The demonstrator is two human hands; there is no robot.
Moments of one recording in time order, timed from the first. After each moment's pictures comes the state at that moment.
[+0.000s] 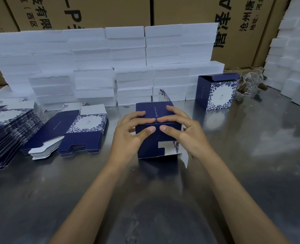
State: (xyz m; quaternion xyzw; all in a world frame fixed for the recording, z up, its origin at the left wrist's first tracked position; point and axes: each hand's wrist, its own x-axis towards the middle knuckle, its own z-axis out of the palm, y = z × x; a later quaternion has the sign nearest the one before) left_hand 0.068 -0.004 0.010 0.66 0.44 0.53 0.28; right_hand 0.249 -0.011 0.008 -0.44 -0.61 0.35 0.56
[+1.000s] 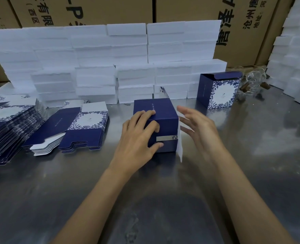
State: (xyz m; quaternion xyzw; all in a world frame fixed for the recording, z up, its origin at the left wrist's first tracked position) left_hand 0.072 0.005 -0.017 0.83 0.43 0.35 -0.10; right_hand 0.273 -0.002 0.001 -0.41 -0.48 0.47 0.62
